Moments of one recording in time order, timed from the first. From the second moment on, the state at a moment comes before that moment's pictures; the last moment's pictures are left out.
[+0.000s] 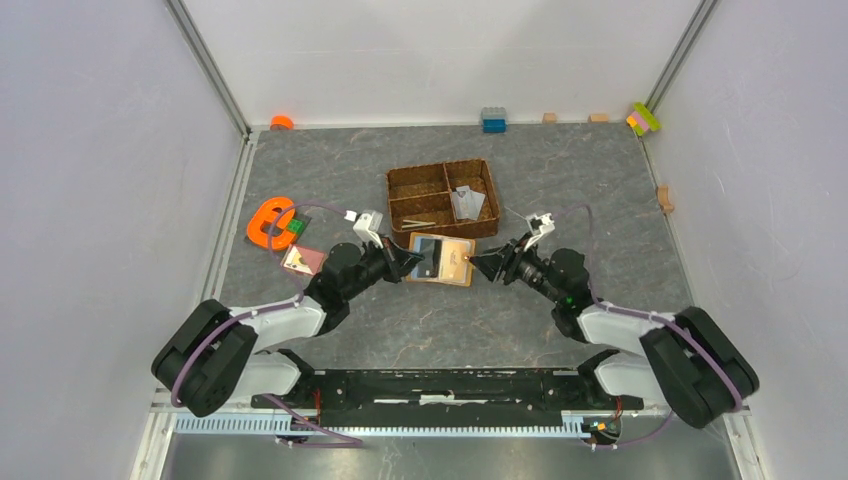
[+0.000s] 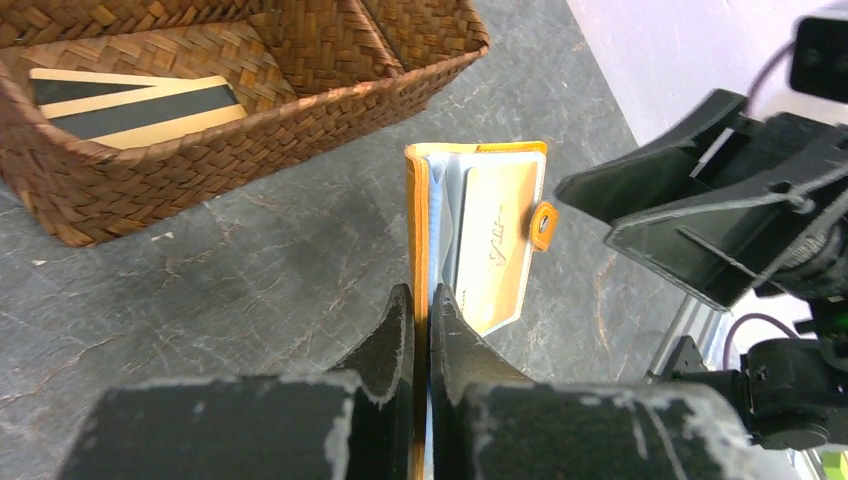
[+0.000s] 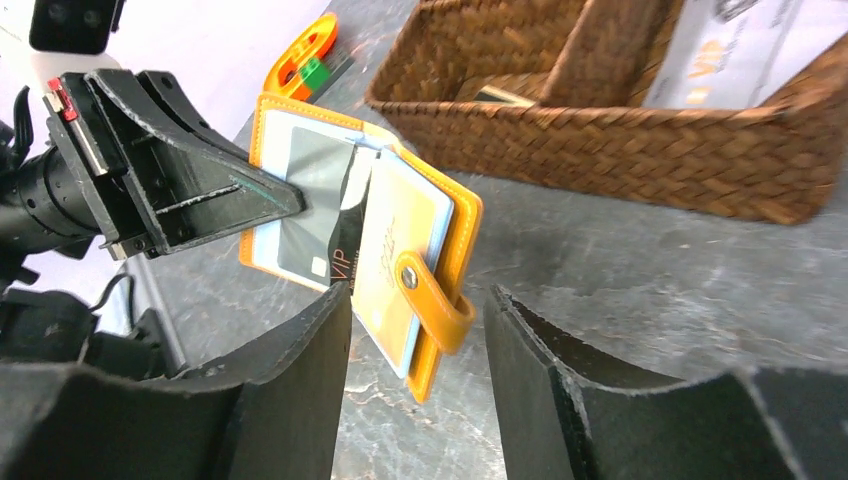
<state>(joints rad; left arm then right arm) -0.62 1.27 0.34 0.73 0.17 -0.65 0.49 1.27 0.24 0.92 -0.35 0.57</state>
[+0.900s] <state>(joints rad) -0.60 1.34 0.30 0.95 0.28 -0.76 0.67 1.49 0.32 1.12 -0.43 0.58</state>
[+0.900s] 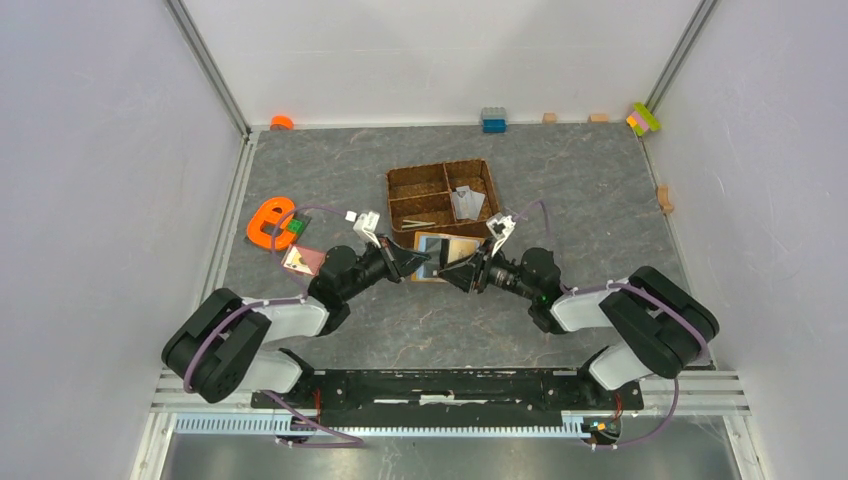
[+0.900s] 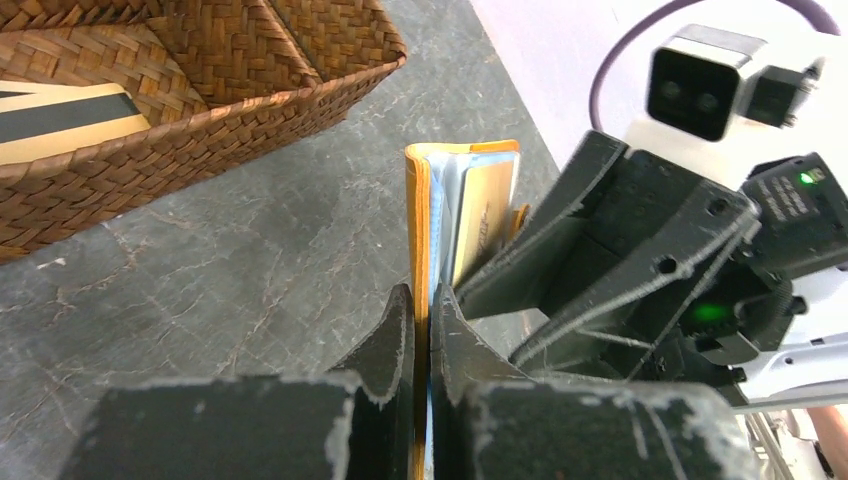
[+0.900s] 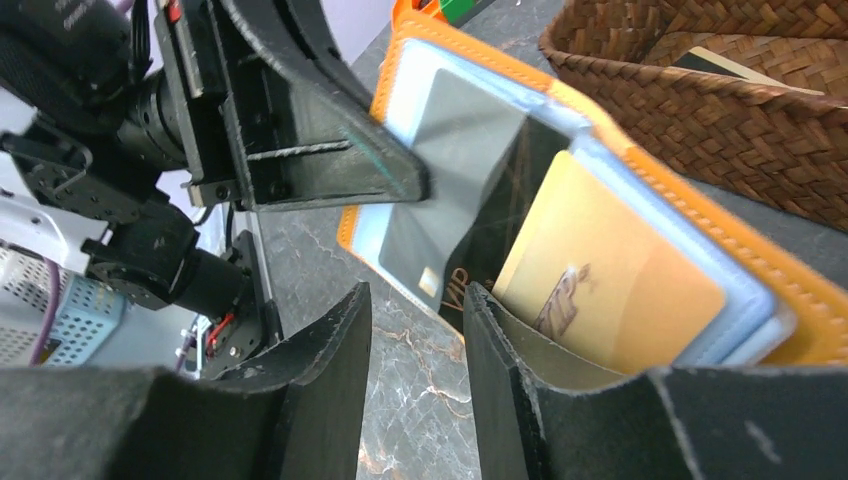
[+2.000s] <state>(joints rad) -0.58 1.43 0.28 1.13 0.39 -0.83 0.55 1.55 0.32 1.17 -0.52 0.72</state>
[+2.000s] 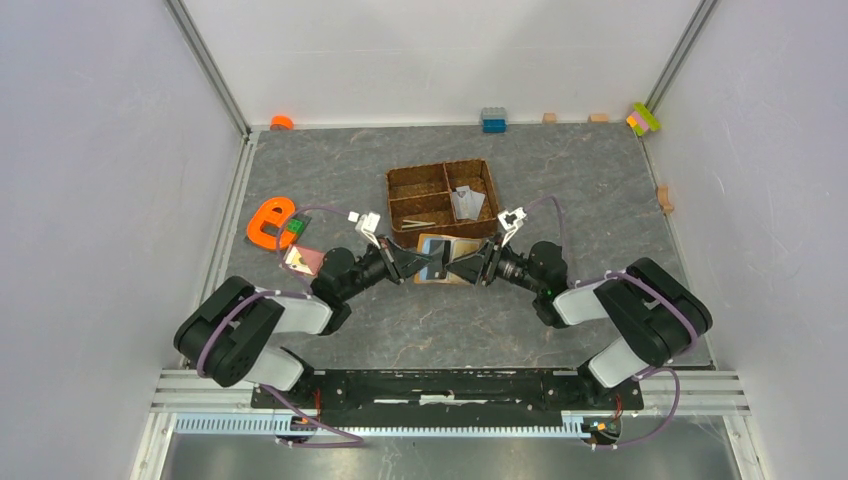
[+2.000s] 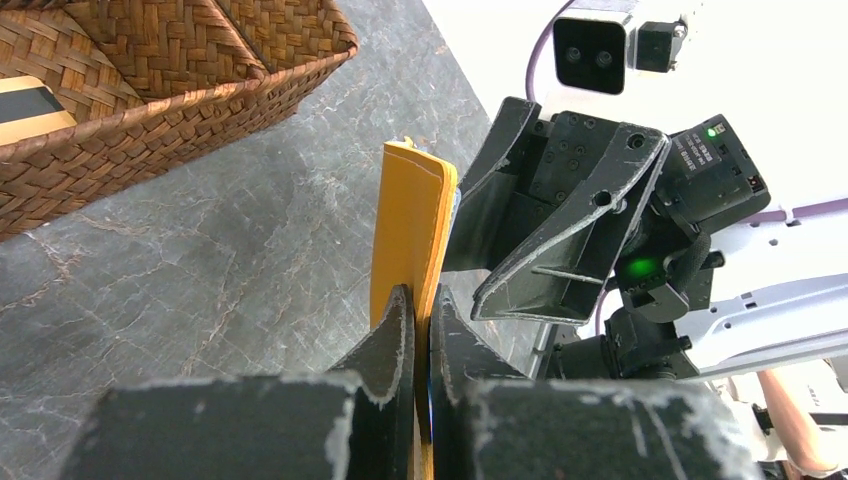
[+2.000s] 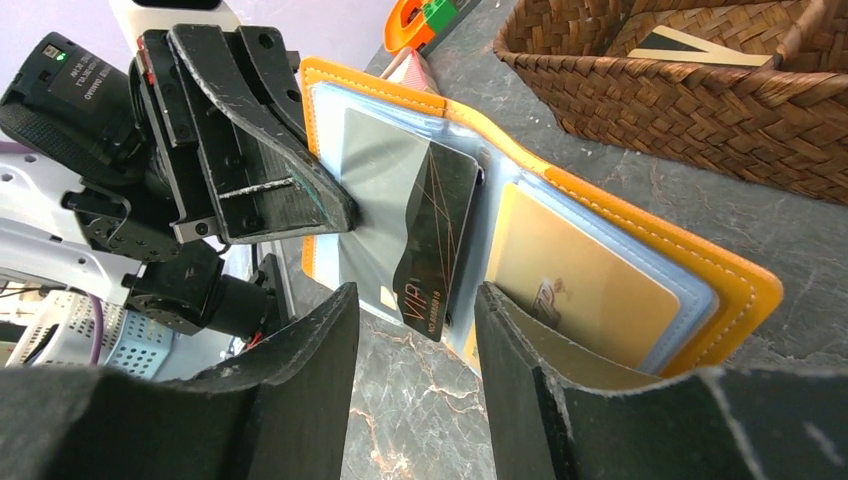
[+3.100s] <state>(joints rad) -0.54 1.55 0.29 1.34 0.51 -0.97 0.52 1.62 0.27 1.45 -0.61 0.90</state>
